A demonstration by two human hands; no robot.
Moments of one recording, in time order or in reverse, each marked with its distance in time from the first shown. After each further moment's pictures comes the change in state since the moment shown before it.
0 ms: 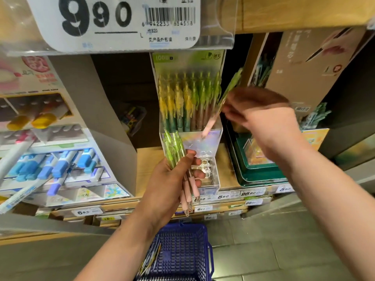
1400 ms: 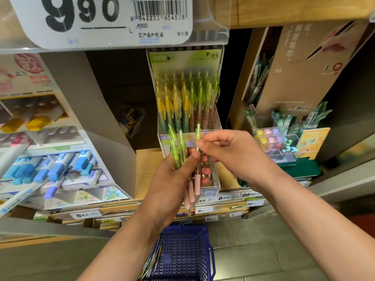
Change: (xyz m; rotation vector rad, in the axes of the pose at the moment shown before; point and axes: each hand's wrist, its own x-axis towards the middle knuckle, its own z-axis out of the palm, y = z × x) left_hand 0.001 0.003 0.009 0.101 -0.010 0.037; right_hand -0.043 0.034 0.014 -0.467 -0.291 0.096
